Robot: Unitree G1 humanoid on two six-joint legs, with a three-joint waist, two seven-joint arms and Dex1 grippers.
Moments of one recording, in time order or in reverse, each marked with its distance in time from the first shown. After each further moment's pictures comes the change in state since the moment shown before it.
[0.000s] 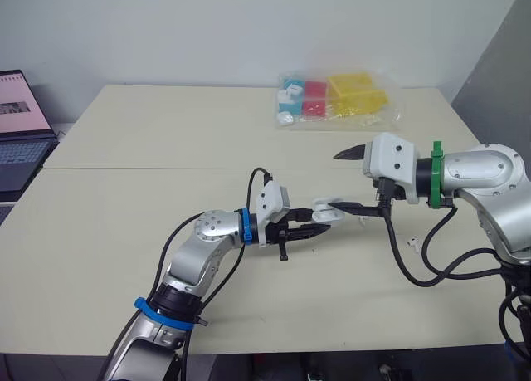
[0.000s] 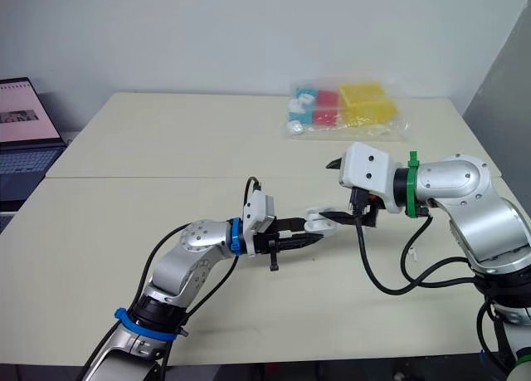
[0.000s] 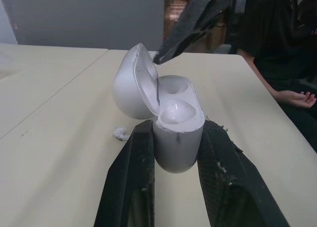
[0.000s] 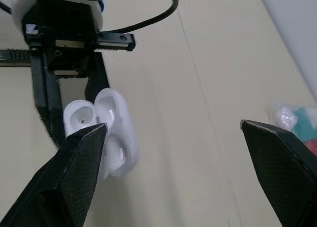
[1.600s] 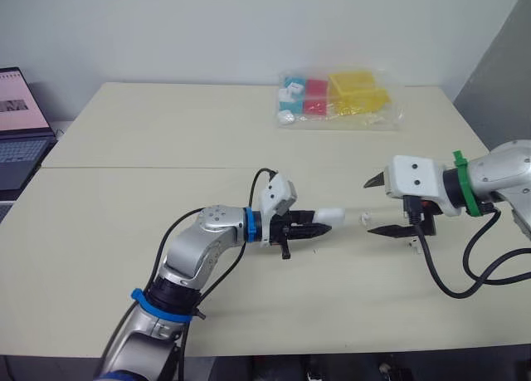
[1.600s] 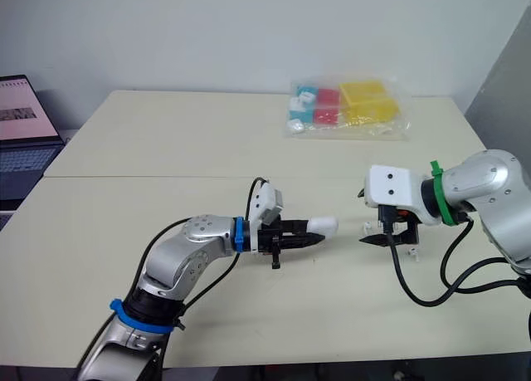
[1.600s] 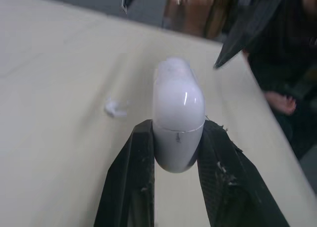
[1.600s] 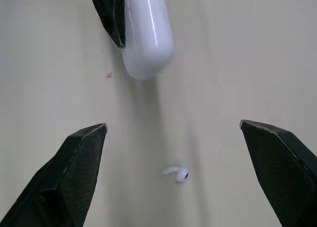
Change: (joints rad) left arm -0.008 -0.036 0.058 -0.056 -0.091 0.259 0.065; right arm 0.071 -0.215 -0.029 0.021 0.001 -0.053 0.144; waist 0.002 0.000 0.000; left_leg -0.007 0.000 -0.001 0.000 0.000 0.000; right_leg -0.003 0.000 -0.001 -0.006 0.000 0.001
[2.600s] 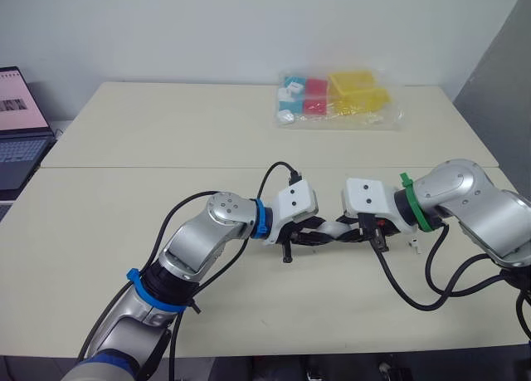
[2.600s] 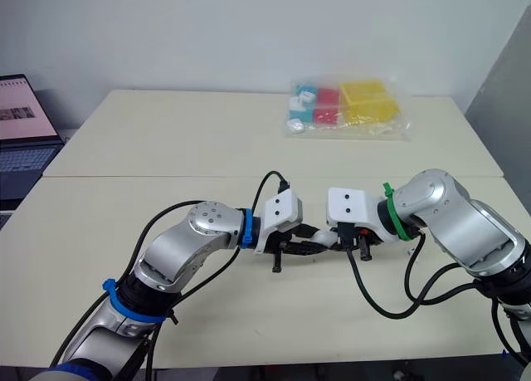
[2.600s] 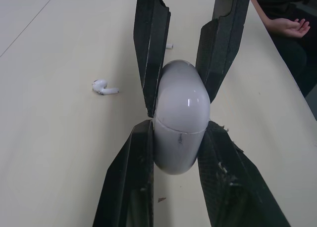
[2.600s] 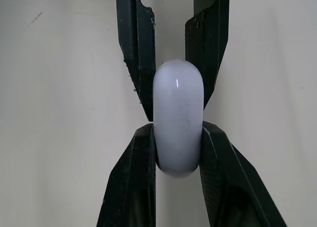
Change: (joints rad) left arm -0.174 0.159 -0.215 -0.143 0.150 0.176 -0.002; right arm -0.167 0.131 0.328 -0.053 -0.010 0.267 -0.038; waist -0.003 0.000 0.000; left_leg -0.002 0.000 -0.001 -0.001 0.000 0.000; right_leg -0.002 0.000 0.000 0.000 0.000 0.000
